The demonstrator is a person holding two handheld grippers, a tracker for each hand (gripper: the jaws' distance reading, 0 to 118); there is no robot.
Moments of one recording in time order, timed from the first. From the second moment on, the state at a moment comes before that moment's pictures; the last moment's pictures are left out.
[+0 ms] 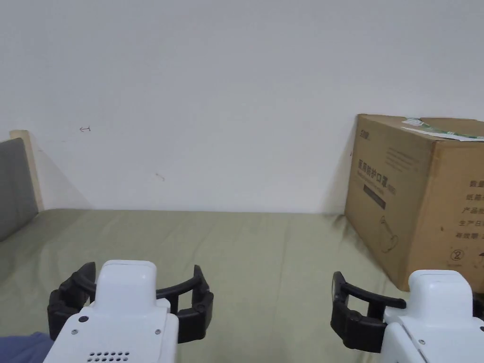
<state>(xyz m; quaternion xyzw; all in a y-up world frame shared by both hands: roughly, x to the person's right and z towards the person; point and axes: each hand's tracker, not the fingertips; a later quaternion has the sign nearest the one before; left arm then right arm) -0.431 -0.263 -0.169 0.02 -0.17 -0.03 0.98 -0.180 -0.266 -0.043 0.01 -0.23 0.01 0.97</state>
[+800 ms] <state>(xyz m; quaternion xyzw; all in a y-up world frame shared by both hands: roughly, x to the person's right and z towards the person) -0.410 -0.275 -0.171 0.07 -0.19 -0.29 0.93 -0.087 -0.348 -0.008 0.09 -0.21 -0.60 0.77</state>
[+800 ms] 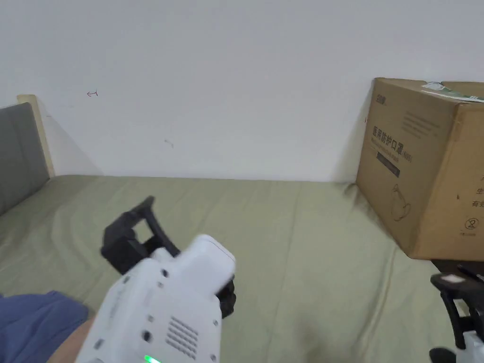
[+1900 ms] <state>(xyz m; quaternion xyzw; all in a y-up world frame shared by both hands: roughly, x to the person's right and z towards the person) -0.428 -0.283 -0.169 0.02 -0.22 -0.01 0.97 -0.164 -0.297 -0.034 0.02 -0.27 0.00 0.96</state>
